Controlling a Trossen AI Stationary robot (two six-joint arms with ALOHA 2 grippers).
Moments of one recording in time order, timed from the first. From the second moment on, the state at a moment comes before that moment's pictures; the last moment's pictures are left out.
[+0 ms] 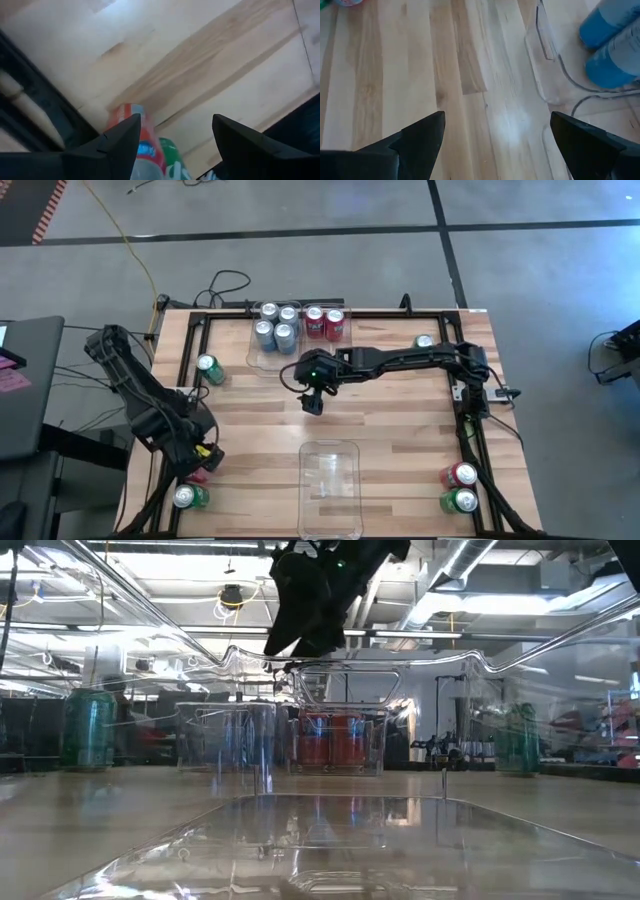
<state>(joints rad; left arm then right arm) -0.88 1.11 1.01 -1.21 -0.16 -1.87 -0.03 1.96 1.67 -0.58 0.07 0.12</state>
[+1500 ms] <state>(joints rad) -1.08 1.33 1.11 -1.34 0.00 -2.20 -0.02 1.96 1.67 -0.62 0.08 0.08</state>
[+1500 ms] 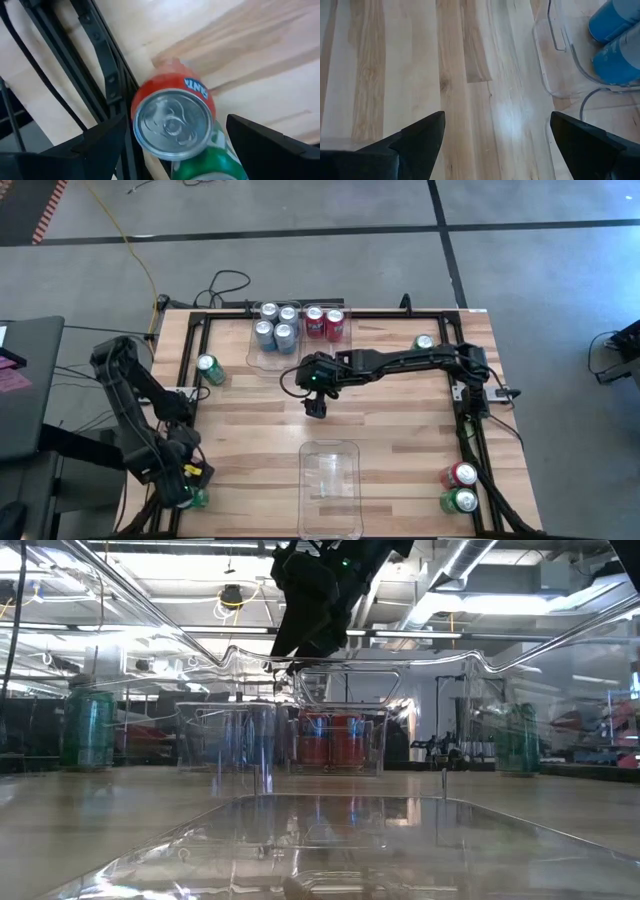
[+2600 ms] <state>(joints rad) -0.95 1.42 1.02 -1.27 0.00 -1.94 -0.03 1.89 1.65 -0.69 0.08 0.09</state>
